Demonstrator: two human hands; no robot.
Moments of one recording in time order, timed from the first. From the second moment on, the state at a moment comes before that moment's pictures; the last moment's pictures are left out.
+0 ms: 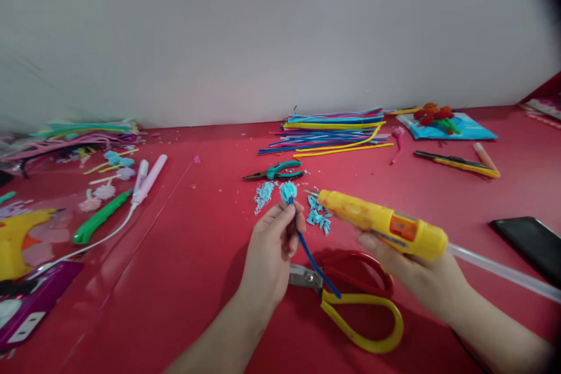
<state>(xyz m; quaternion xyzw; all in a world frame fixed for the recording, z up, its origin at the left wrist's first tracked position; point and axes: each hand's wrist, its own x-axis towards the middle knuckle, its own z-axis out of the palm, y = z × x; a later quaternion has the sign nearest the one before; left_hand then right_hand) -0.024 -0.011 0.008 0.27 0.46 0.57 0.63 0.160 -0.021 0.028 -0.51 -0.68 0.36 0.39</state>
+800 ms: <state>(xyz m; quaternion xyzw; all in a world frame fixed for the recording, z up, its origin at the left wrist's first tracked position) -0.022 -0.016 0.008 0.32 0.46 0.53 0.63 0.204 0.040 -0.005 -0.72 -0.69 0.02 0.06</state>
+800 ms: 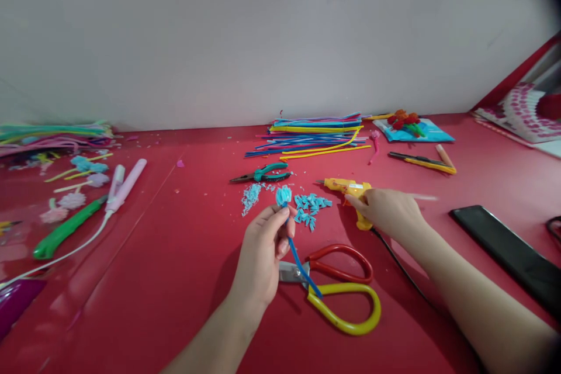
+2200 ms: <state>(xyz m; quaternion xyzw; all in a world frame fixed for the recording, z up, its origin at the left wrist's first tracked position) -0.014 -0.018 0.004 0.34 0.48 0.41 0.70 0.159 0.003 0.024 -0.44 -0.61 0.52 0.41</state>
